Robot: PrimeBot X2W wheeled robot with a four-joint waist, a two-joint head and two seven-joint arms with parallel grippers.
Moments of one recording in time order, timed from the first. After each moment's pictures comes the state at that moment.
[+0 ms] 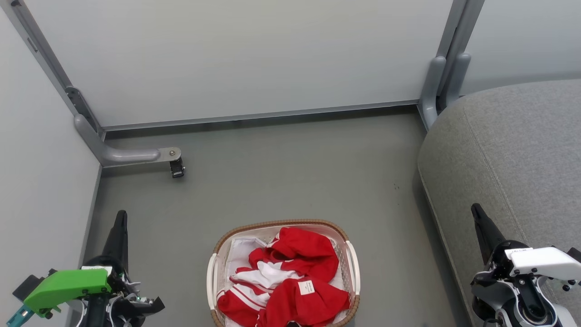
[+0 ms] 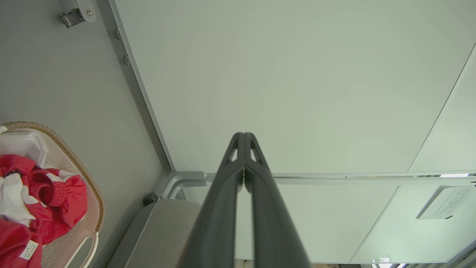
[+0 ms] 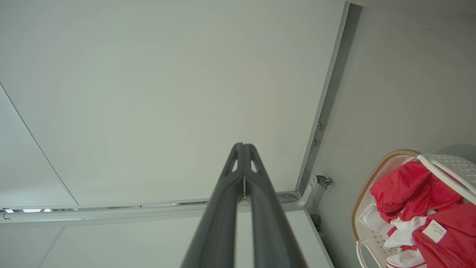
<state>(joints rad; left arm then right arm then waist) -0.10 0.05 0.11 0.24 -1.61 -0.13 0.11 -0.11 -0.05 -0.11 0.25 1.61 0.13 0.11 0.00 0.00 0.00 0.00</state>
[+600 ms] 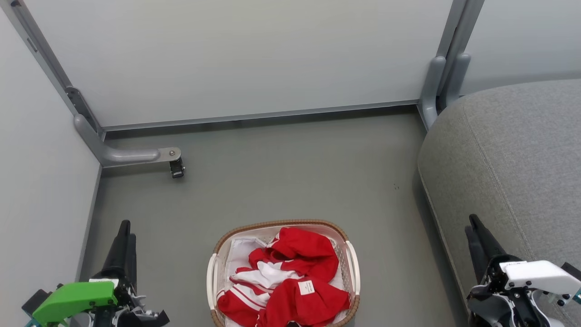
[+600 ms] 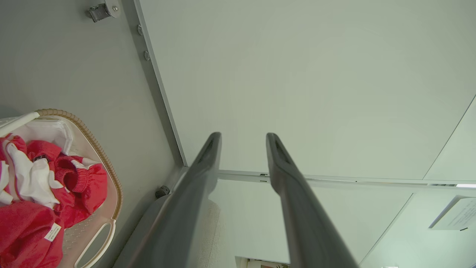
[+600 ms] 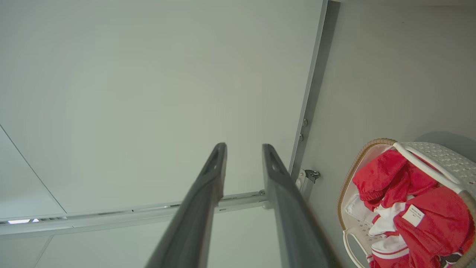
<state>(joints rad) -0.08 0.04 0.11 0.28 -1.61 -0.13 0.11 -0.08 -0.04 -0.11 0.28 1.61 0.13 0.11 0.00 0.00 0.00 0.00</state>
